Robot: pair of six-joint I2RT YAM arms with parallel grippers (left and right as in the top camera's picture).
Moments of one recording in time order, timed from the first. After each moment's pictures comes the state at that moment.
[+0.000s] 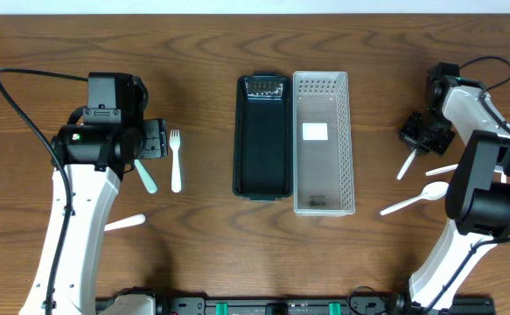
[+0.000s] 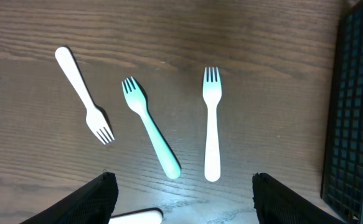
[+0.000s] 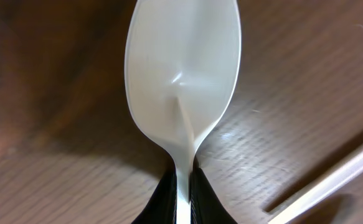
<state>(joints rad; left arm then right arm) -0.04 1.34 1.25 -1.00 -0.09 -0.07 -0.18 2.10 1.46 -0.95 0.08 0.48</state>
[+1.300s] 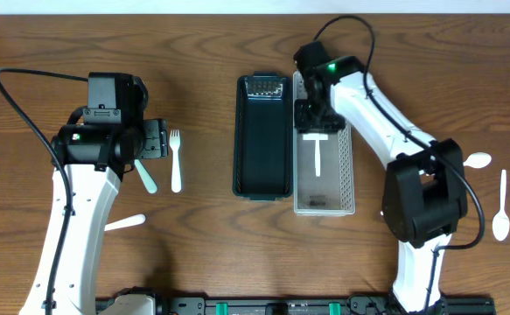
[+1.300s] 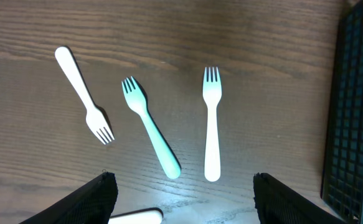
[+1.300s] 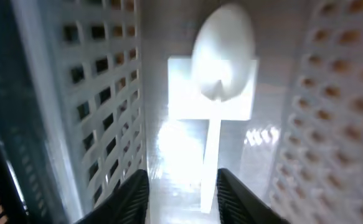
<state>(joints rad) -0.04 1.34 1.25 -1.00 -0.09 -0.07 0.39 2.10 1.75 -1.11 -0.02 0.42</state>
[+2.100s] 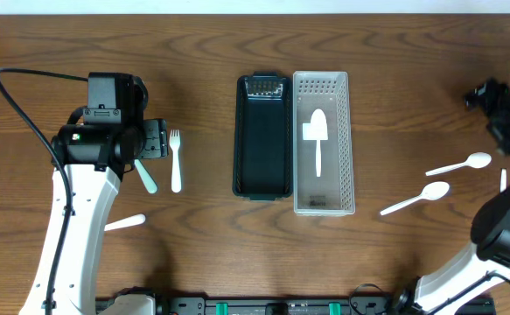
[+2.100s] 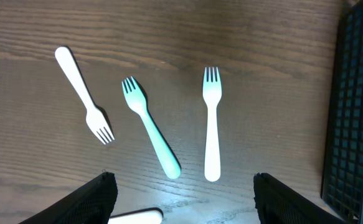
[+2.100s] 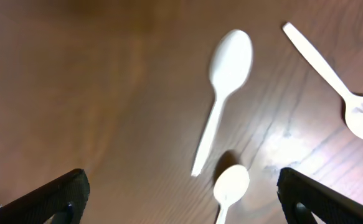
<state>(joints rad) -0.04 1.34 1.25 -1.00 -0.09 -0.07 -0.45 1.94 1.69 -1.19 0.05 0.66</state>
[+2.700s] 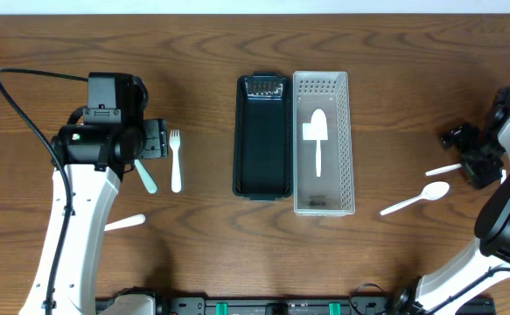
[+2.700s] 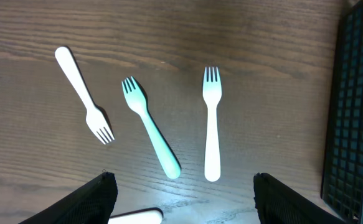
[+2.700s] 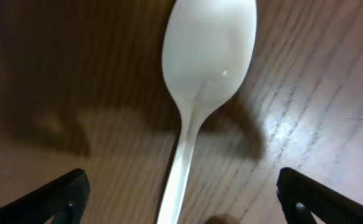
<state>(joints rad) -0.04 1.34 1.25 -1.00 -0.09 -0.07 -0.47 1.97 1.29 -0.80 0.04 0.66</state>
